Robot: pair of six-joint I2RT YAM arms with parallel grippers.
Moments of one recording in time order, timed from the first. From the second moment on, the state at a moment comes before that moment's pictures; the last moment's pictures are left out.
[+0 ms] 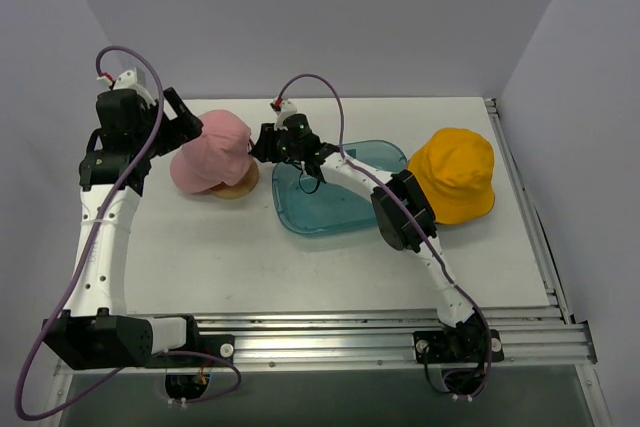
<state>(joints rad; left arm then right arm) 0.02 1.28 1.48 -0.66 0.07 -0.45 0.69 2.45 1.97 0.12 -0.20 0.47</state>
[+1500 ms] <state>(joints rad) -0.09 1.15 1.34 -0.58 0.16 -0.46 0.68 2.34 1.96 0.02 -0.18 0.47</state>
